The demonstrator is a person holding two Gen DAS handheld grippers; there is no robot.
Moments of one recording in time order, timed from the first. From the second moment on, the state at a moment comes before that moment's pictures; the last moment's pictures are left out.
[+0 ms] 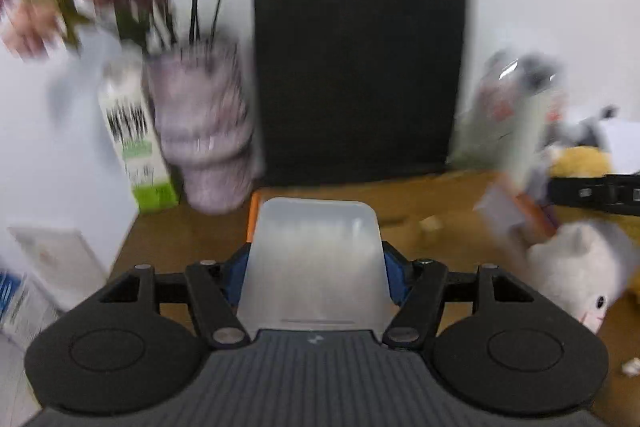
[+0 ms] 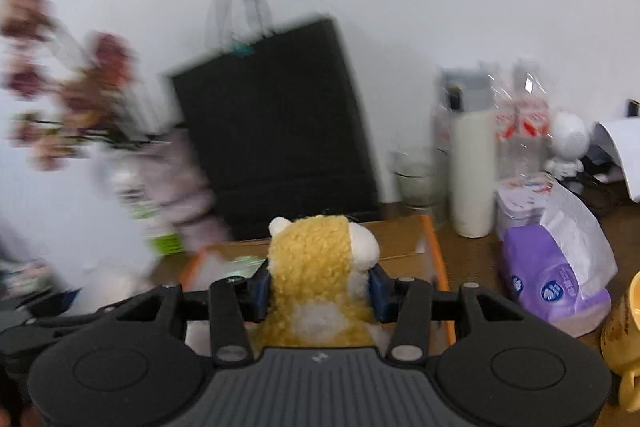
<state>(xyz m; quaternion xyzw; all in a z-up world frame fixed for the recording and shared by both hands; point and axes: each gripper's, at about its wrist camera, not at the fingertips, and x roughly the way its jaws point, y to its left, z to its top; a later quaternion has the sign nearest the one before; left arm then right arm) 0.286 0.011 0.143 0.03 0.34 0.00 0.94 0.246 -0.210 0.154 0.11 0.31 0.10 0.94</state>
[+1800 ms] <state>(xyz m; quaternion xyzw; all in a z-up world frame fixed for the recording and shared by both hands) -0.027 0.010 0.042 -0.06 0.31 0.03 0.95 -0.011 -0.195 0.030 -0.02 0.32 0.17 0.93</state>
